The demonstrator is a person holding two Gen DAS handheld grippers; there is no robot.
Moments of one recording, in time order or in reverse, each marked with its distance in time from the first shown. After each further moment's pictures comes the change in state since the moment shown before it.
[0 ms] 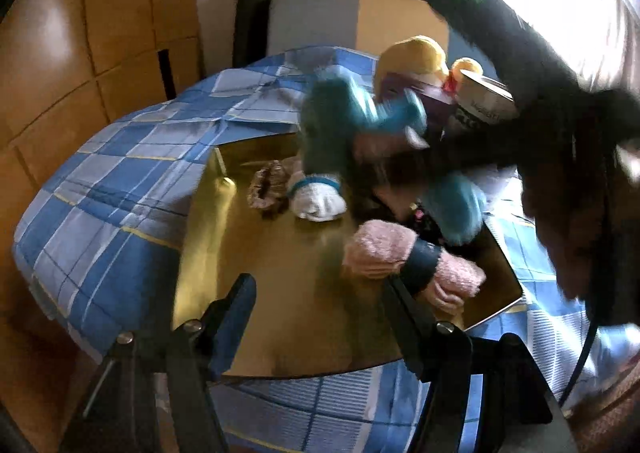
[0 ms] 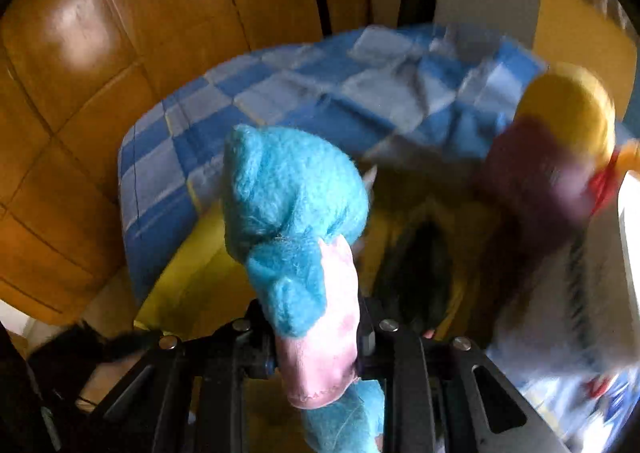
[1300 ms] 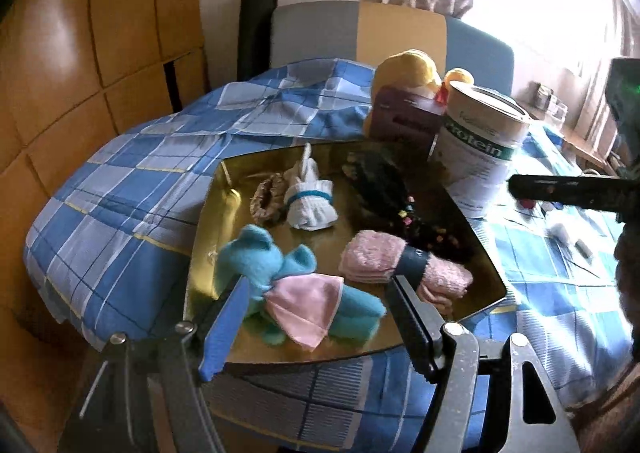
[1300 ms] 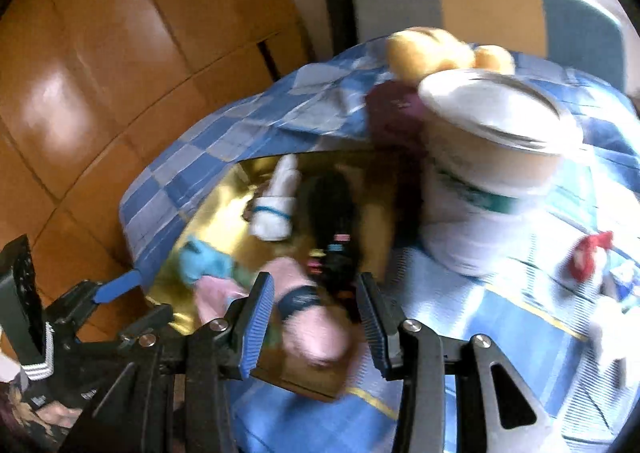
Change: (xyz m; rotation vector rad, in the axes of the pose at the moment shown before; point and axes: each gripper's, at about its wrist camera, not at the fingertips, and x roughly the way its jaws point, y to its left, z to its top) left arm -0.023 -0.016 0.000 0.025 -0.034 0.013; right arm -0.111 -0.062 -0.097 0.259 -0.244 -0.055
